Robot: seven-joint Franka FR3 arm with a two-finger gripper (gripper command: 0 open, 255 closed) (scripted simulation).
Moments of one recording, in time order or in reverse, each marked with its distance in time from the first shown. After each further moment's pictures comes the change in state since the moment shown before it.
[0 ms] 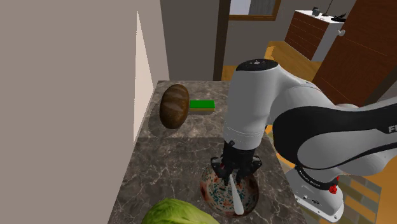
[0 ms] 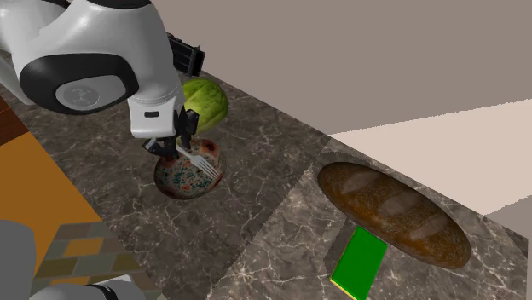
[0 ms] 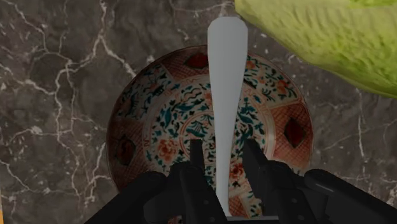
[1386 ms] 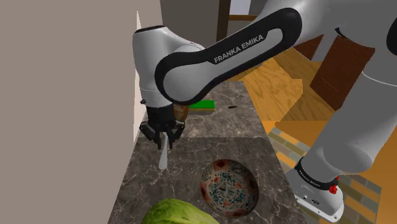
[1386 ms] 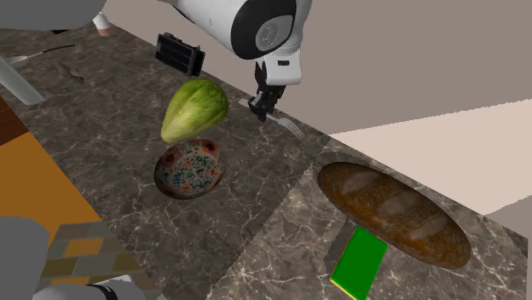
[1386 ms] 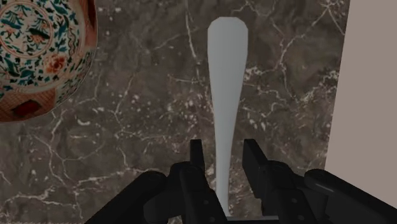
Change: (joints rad) arm -0.230 0.736 0.025 0.678 -0.469 0.002 0.130
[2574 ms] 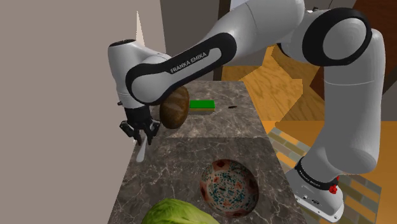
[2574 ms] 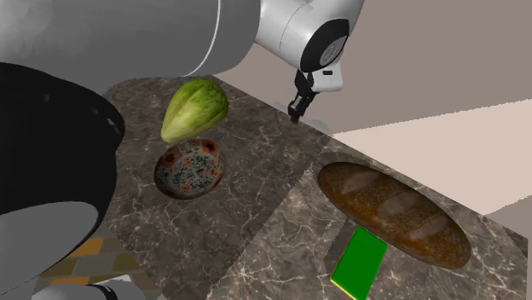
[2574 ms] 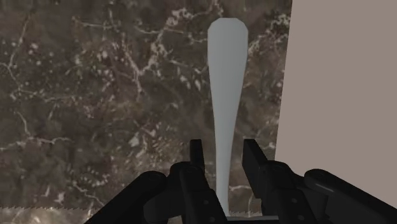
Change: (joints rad) arm 0.084 0.371 -0.075 0.346 -0.211 -0.027 0.062
